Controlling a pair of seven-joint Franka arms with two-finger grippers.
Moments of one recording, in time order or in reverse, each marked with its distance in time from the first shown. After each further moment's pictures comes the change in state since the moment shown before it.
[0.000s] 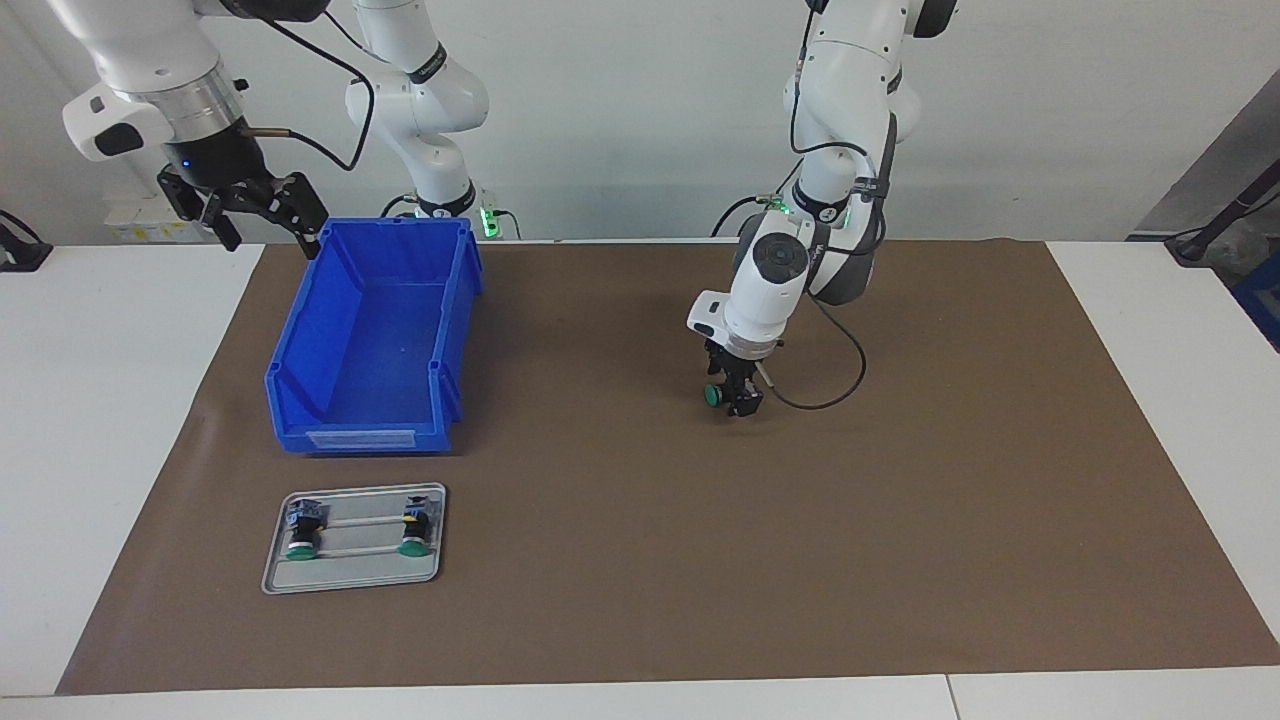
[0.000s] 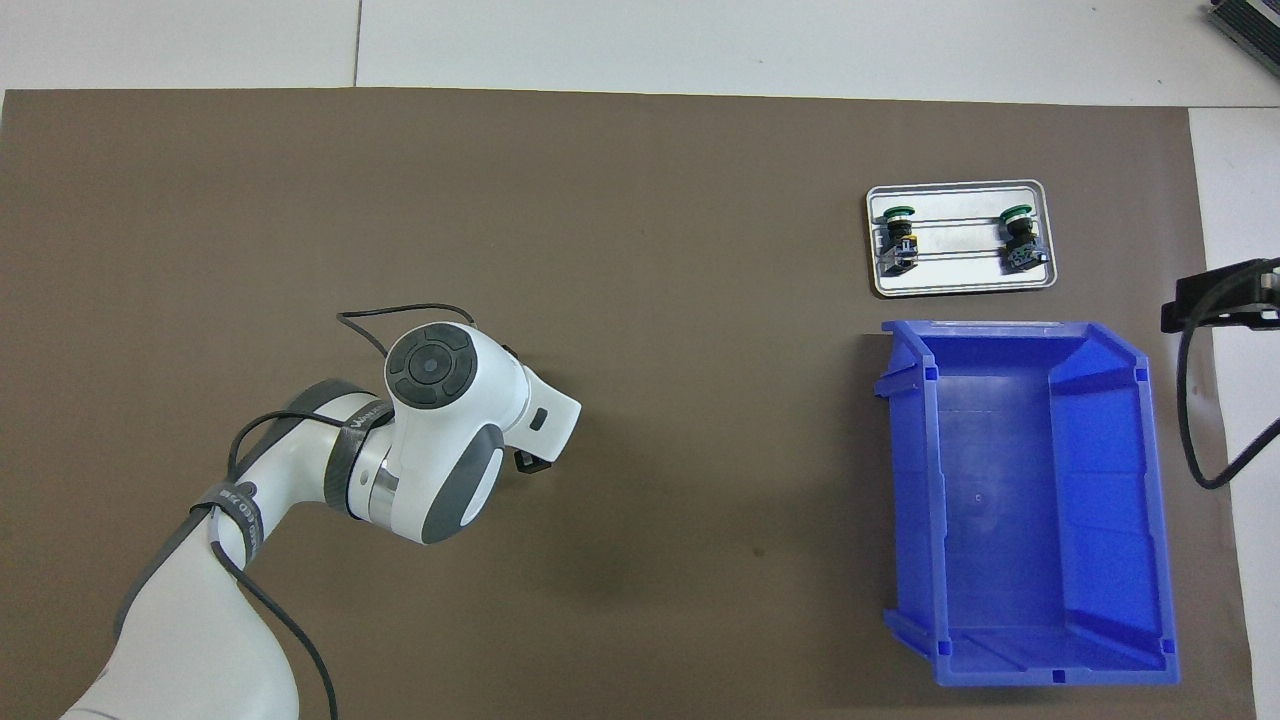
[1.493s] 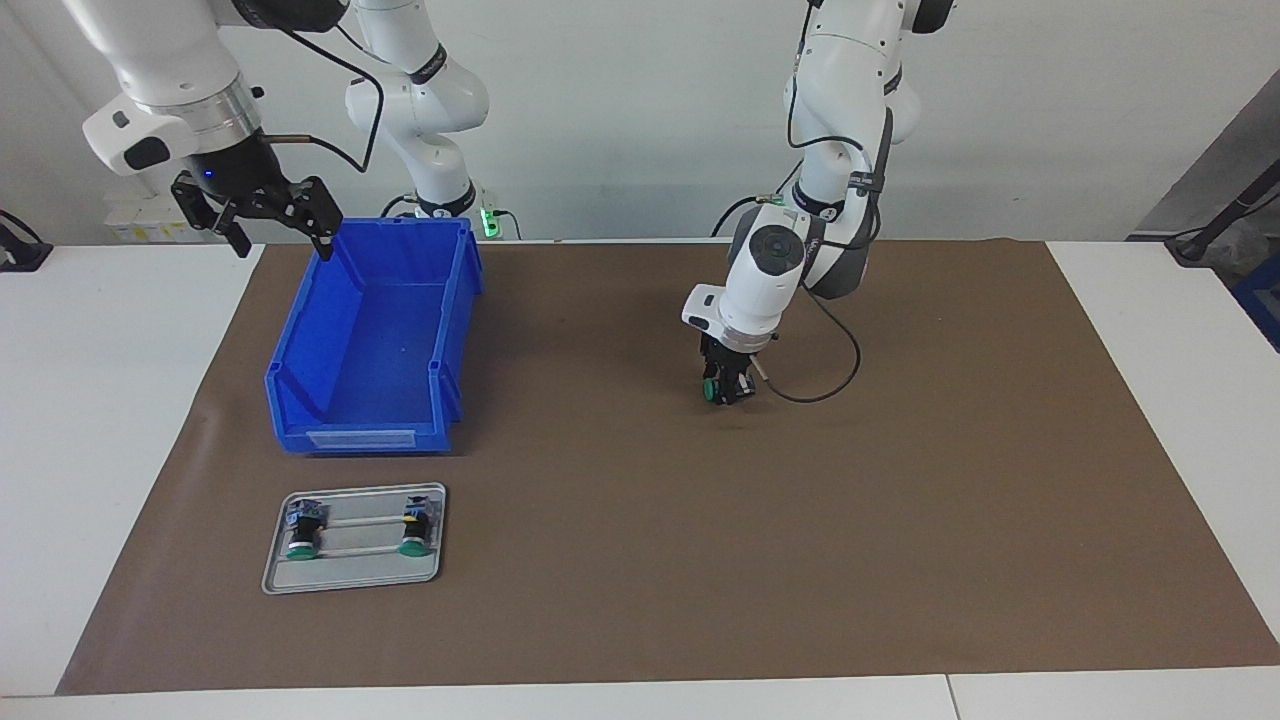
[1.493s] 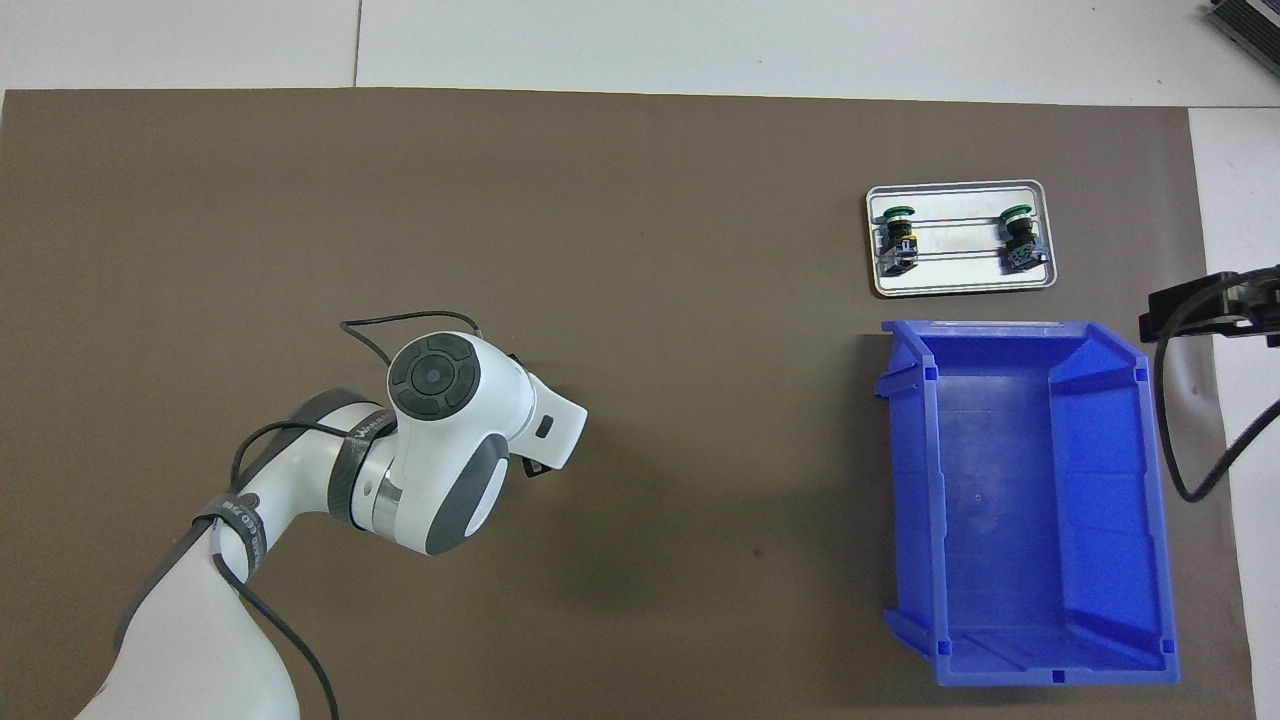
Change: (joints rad) left arm -0.016 -0.017 0.004 -0.018 -0.014 0.012 -0.013; right arm 0.020 0.012 0.006 -0.003 -0.019 -0.012 -0.068
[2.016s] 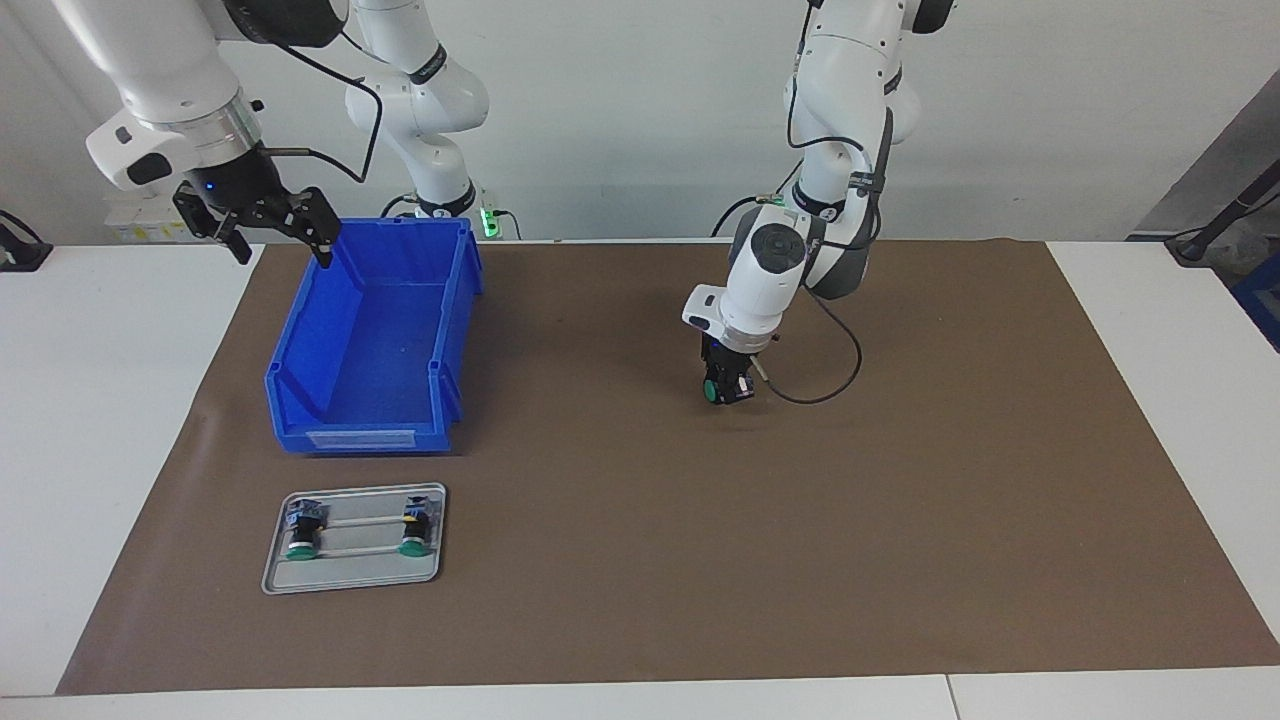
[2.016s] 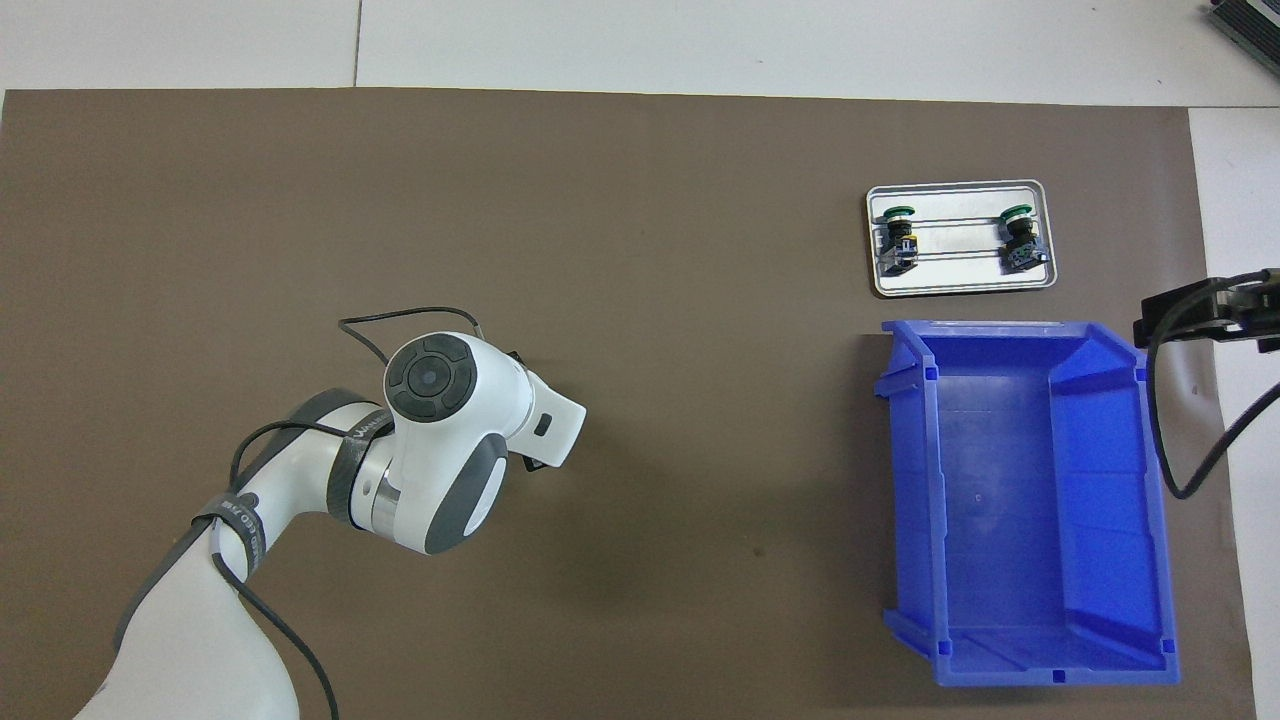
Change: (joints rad) left arm 0.001 0.000 0.003 -0.002 0.000 0.026 0.017; right arm -0.010 0.000 0.006 -0.030 -0.001 0.012 -0.004
